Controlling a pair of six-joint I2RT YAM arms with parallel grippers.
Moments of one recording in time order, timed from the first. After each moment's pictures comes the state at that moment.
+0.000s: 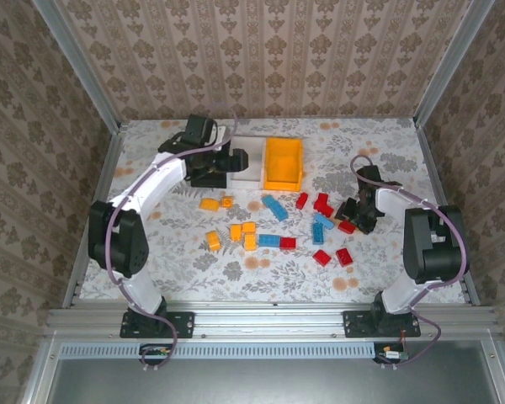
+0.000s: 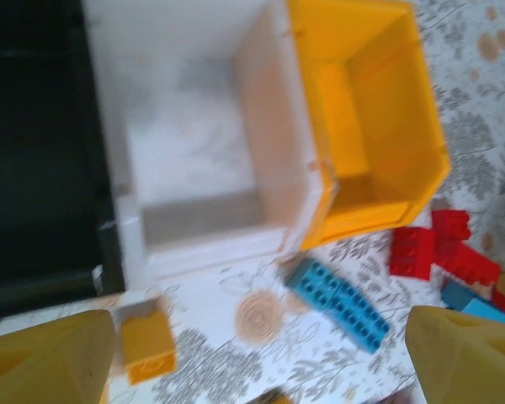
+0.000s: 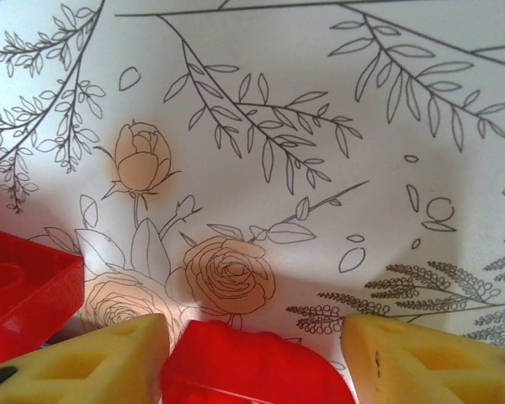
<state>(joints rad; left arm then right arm) -0.41 1.73 1.46 -0.63 0.29 -0.31 0.01 1.65 0.91 -0.63 -0.12 0.56</state>
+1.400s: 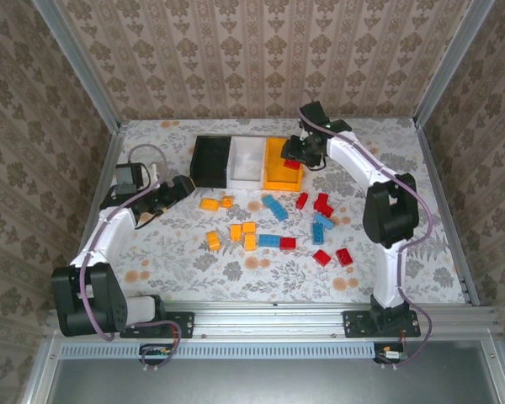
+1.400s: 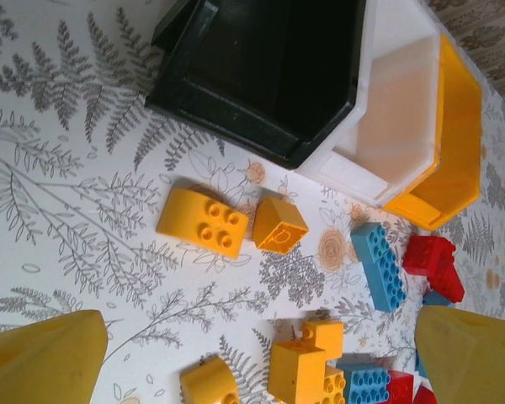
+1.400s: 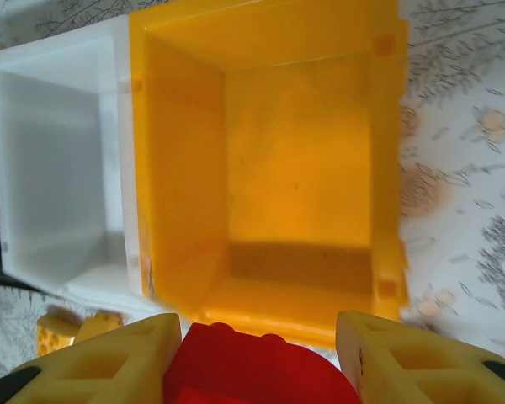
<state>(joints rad) 0.02 1.28 0.84 -0.43 0.57 -0.45 0.32 2.09 1.88 -0.82 -0.16 0.58</state>
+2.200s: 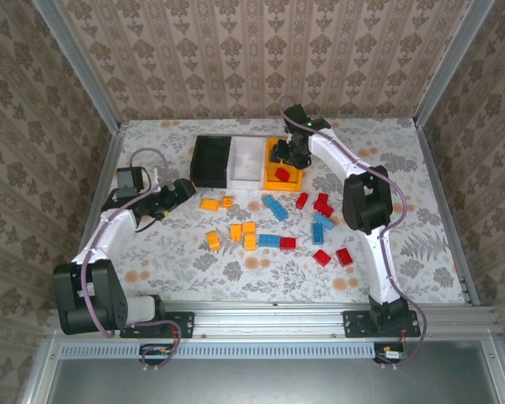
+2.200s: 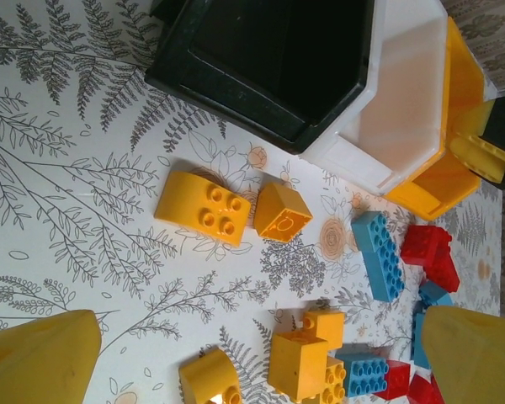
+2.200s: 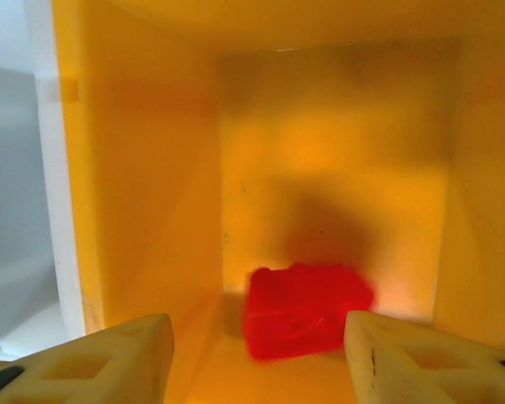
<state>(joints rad) 0.03 1.30 0.81 -0.40 0.61 -0.46 0.35 2.34 2.13 -0.93 -0.16 0.55</state>
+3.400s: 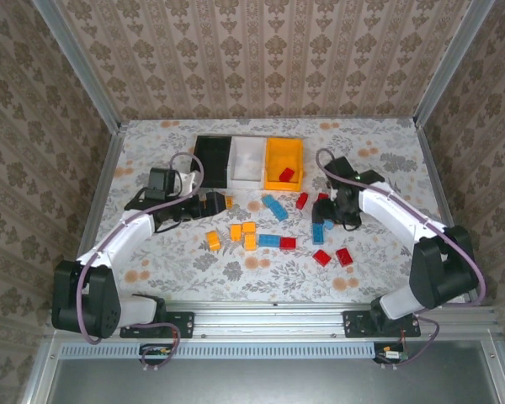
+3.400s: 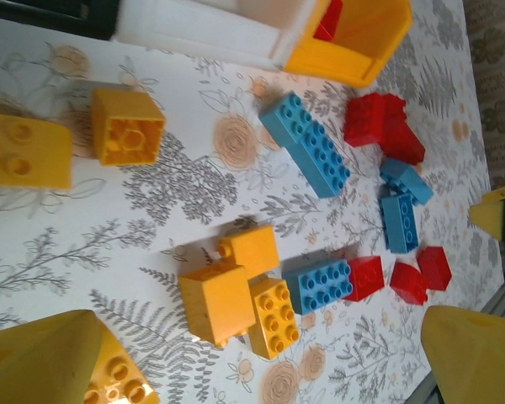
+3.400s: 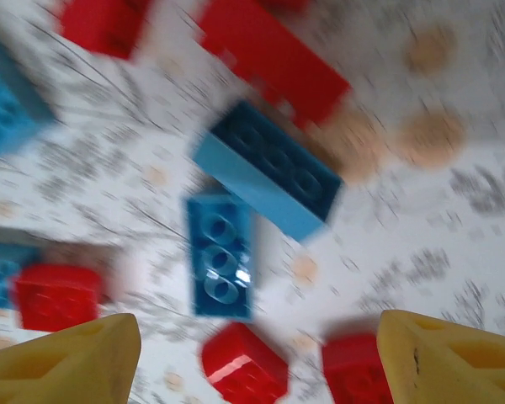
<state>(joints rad) -0.26 1.28 0.80 -0.41 0.63 -0.36 0.31 1.47 1.05 -0.95 -0.02 0.42</state>
